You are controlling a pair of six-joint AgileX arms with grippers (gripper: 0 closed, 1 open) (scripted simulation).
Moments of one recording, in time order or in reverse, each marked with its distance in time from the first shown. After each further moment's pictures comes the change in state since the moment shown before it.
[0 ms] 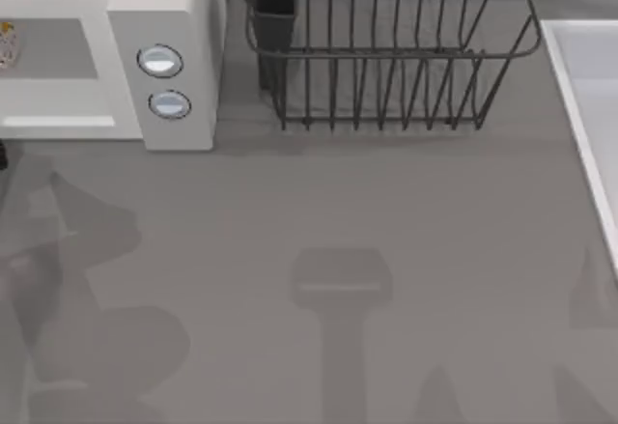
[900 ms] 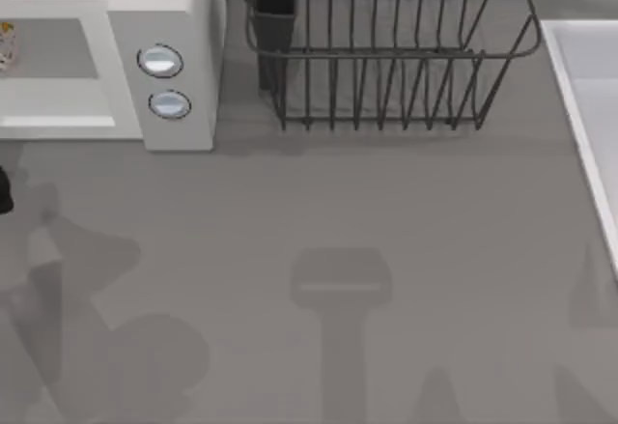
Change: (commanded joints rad) left arm 0.008 -0.272 -0.037 -0.533 0.020 0.002; right arm 0.000 0.000 0.000 0.000 0.000 0.000
